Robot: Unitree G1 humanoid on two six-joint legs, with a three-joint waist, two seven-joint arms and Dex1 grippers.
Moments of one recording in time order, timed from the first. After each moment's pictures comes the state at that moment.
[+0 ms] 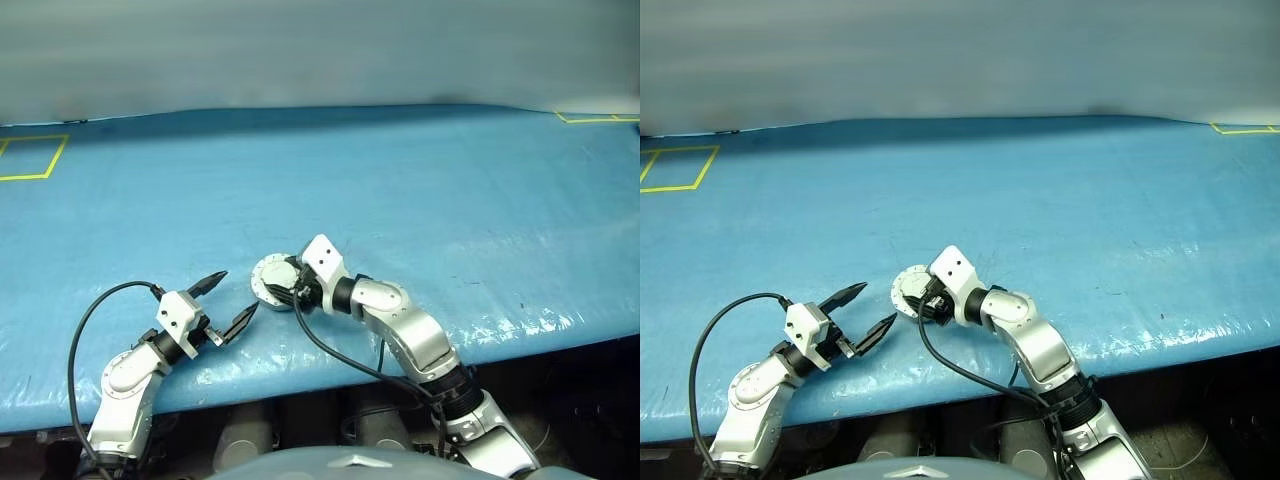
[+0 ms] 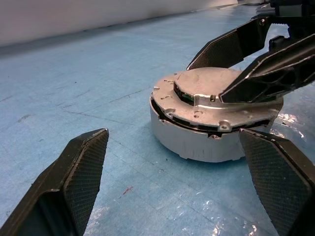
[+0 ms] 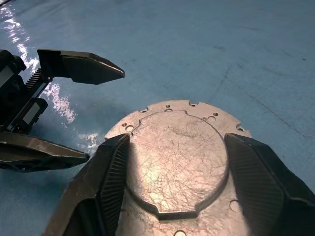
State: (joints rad) left arm 0.19 0.40 0.03 0.07 -0.29 -0.34 -0.78; right arm -0.29 -0.14 0.41 -0.16 0.14 0.58 0.56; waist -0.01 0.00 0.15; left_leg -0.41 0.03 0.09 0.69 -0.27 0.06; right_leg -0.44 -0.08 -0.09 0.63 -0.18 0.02
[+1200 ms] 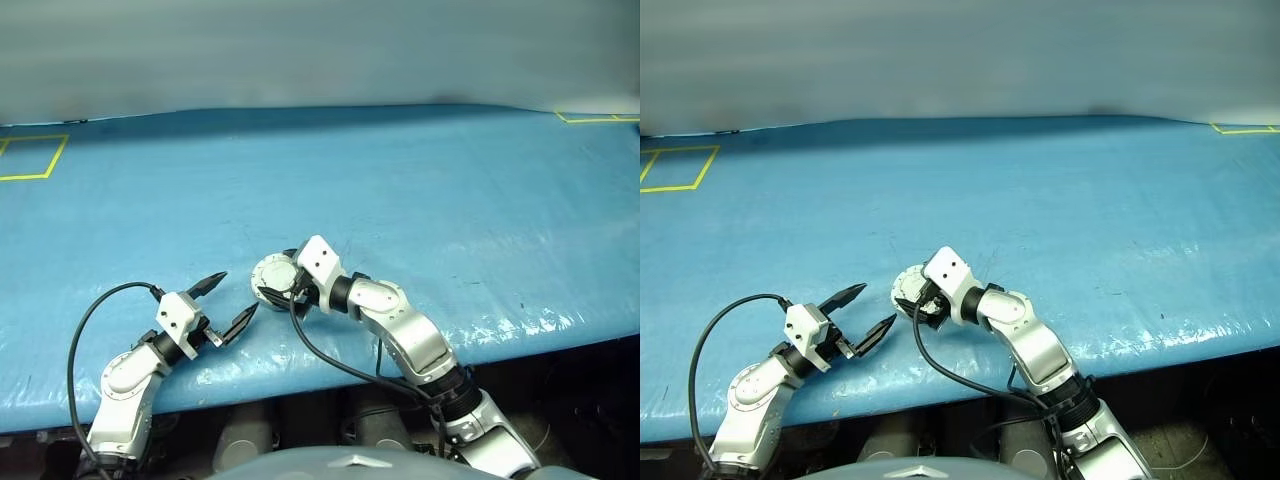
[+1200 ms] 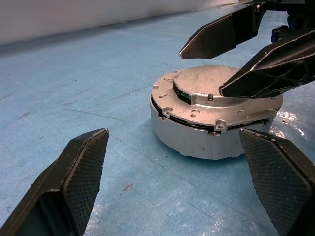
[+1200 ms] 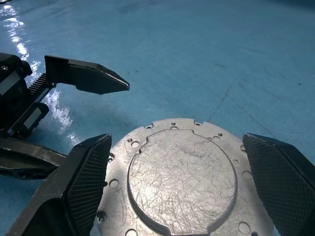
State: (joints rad) left arm 0.19 0.40 0.03 0.07 -0.29 -0.34 -0.79; right arm -0.29 -0.15 0.44 -0.15 0.10 0.49 0.55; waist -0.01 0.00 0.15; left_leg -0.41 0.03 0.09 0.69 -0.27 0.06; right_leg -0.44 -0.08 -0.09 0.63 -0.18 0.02
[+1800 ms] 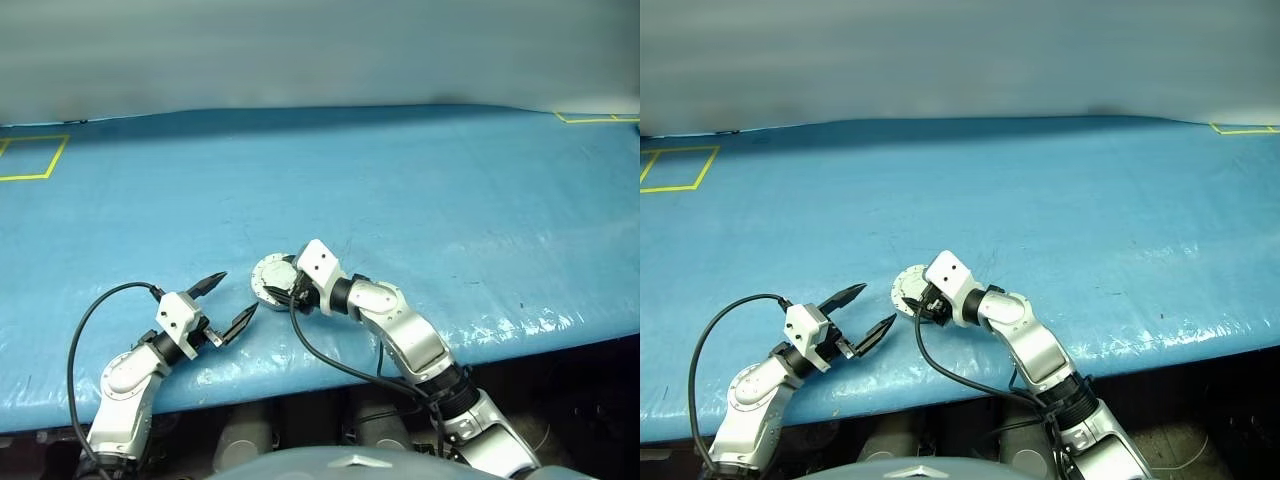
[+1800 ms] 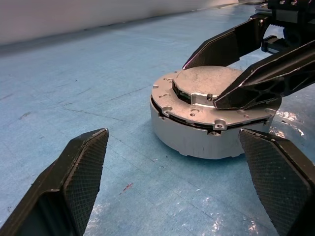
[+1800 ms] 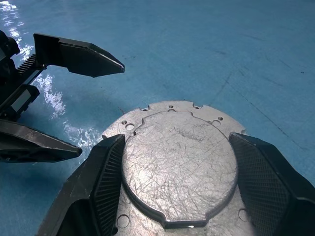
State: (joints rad) left arm 0.19 0.40 0.04 0.07 -0.29 -0.34 -0.78; right arm -0.29 -0.15 0.45 -0.10 0.06 0.46 0.56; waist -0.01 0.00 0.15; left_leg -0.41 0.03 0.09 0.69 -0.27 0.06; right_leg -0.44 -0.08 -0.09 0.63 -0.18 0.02
